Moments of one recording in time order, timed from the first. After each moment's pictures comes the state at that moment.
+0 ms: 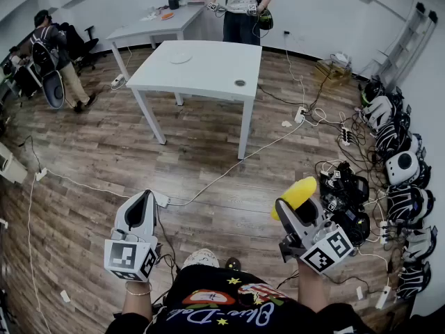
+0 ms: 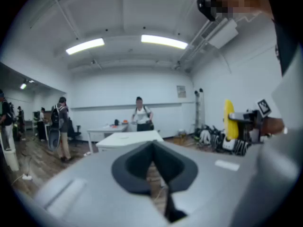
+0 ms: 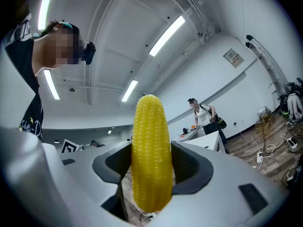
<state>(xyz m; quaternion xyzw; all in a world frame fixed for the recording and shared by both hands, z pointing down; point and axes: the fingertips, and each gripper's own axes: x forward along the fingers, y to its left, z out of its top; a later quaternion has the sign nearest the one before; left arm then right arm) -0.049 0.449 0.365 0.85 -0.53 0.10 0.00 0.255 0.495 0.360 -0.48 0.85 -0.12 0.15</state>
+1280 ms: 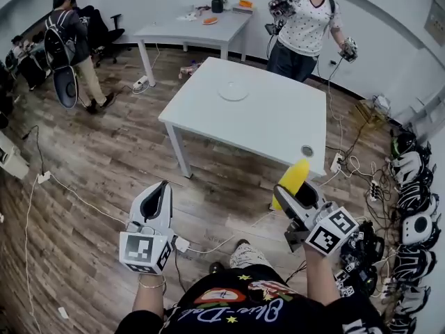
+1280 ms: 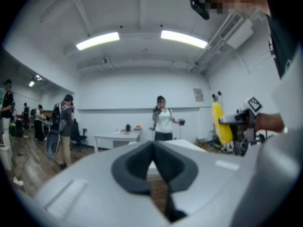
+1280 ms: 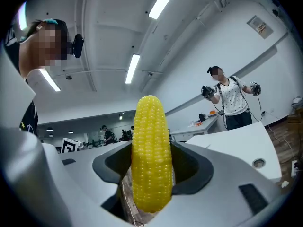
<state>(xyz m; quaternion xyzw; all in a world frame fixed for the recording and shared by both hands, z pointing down) -0.193 0.023 0.369 0.83 -0.56 0.04 -0.01 0.070 0.018 0.354 -0.40 0.90 -0.13 0.07</state>
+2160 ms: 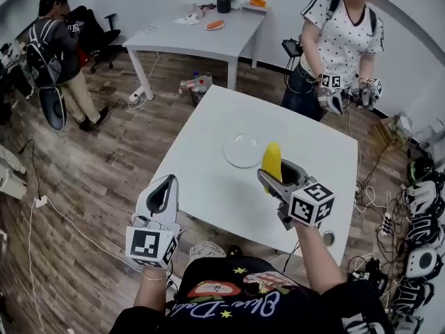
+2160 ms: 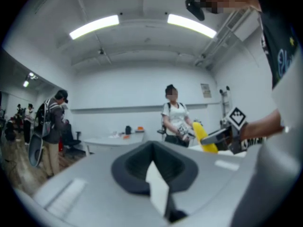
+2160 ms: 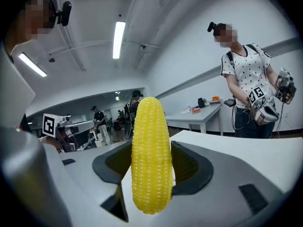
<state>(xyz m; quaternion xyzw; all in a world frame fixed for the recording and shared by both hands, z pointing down) -0.180 -0.397 0.376 0.83 -0.55 0.04 -0.03 0.042 -0.459 0.432 -0.38 0.91 -0.15 -0.06</state>
